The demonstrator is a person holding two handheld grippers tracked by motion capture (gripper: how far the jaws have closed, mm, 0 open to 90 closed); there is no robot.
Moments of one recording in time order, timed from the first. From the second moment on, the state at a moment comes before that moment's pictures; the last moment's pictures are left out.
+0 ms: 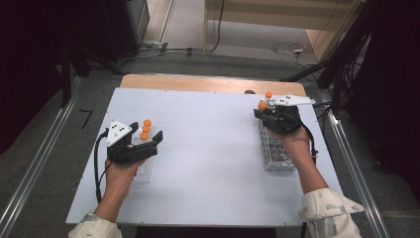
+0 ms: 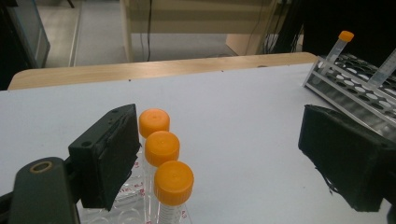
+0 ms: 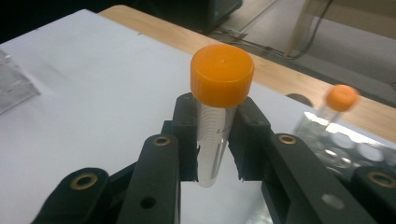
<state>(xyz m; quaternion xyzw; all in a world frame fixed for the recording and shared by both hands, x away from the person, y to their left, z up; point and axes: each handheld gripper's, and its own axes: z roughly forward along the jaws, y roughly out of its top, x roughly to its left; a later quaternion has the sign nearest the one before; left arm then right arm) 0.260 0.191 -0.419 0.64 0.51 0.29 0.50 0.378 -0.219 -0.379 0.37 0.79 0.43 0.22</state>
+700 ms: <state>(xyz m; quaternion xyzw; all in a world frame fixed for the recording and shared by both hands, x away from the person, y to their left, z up) 0.254 0.186 -0.413 0.64 0.49 0.28 0.52 0.356 -0.129 -0.392 0.29 0.83 0.46 0.15</state>
